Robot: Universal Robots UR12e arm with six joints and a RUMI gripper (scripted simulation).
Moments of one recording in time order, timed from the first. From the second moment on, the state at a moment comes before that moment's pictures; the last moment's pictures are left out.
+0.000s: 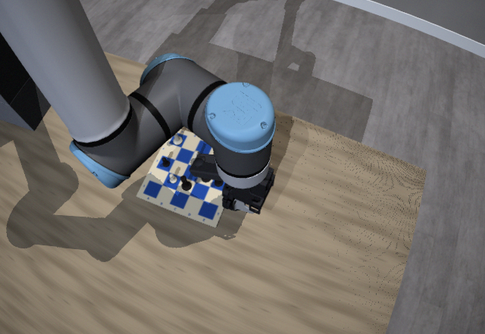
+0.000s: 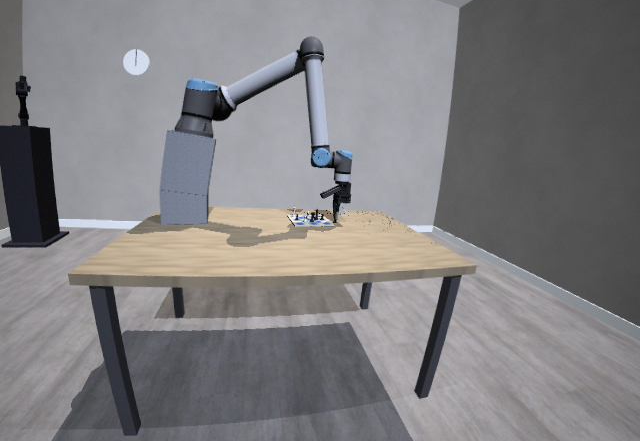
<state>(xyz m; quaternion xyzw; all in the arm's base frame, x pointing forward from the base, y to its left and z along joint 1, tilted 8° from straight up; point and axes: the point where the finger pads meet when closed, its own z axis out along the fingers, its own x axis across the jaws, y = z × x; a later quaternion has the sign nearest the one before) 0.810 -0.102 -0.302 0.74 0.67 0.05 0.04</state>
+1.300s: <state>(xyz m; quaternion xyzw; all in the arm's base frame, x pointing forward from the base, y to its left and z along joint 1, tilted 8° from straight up) 0.807 -0.102 -0.284 0.74 0.67 0.05 0.04</state>
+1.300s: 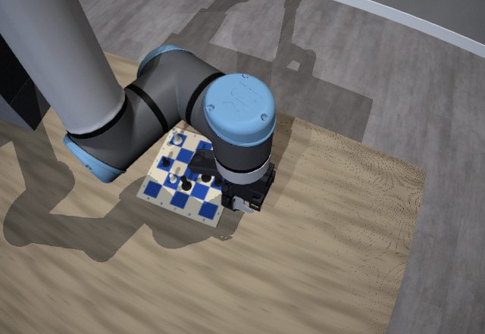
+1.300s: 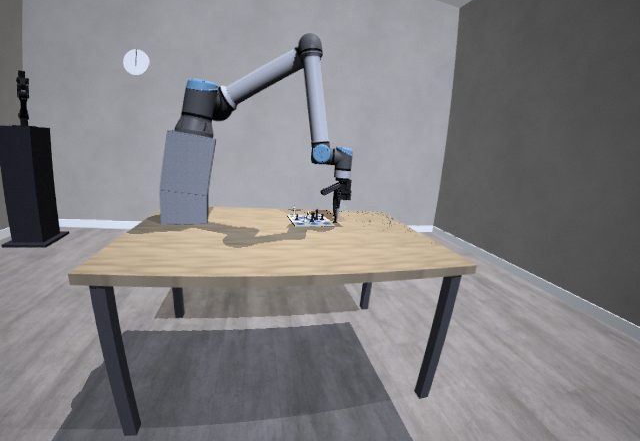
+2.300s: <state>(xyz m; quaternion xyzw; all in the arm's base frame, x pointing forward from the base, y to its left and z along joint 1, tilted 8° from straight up) 0.798 -0.103 -0.213 0.74 0.67 0.05 0.04</state>
